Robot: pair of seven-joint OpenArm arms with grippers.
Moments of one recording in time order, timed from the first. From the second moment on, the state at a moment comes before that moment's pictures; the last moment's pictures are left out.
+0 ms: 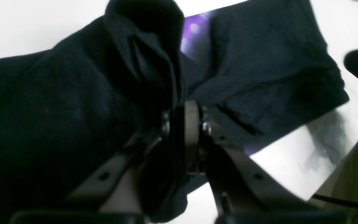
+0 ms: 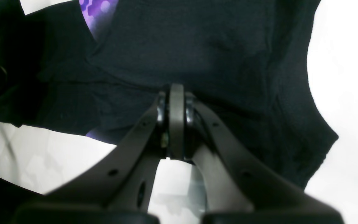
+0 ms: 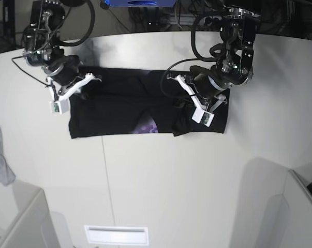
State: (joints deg) left arm 11.6 -9.4 5.5 105.0 -28.3 -14.5 51.1; right arm -19.2 8.3 10.3 110.0 32.9 8.9 -54.8
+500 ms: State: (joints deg) left arm 10.9 -7.7 5.6 105.0 -28.3 -14.5 51.4; right arm -19.2 8.3 10.2 110.0 33.0 8.9 -54.8
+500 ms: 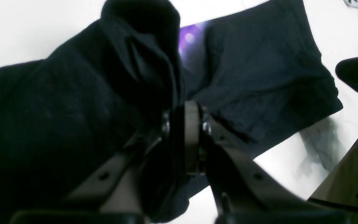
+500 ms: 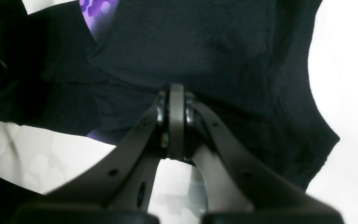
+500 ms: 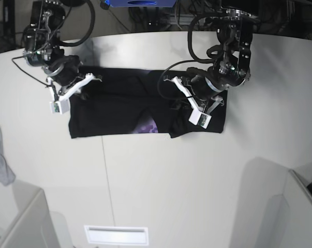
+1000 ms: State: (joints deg) left arm 10.9 -7.5 5.6 105.0 -28.5 -14.5 51.5; right arm -19.2 8.2 10.2 110.0 33.0 8.9 -54.8
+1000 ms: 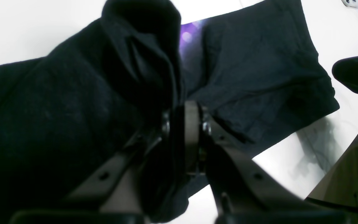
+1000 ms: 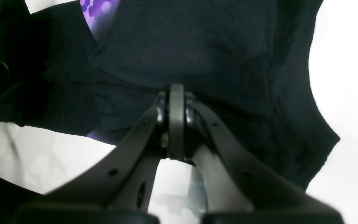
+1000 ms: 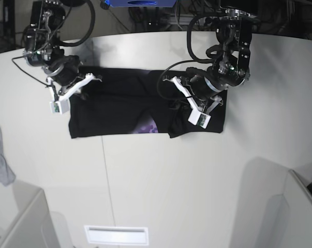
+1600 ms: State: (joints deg) left arm 8.4 -4.9 11.7 102.6 -29.4 -14.6 51.6; right arm -19.0 7.3 10.6 110.0 32.9 8.9 -54.8
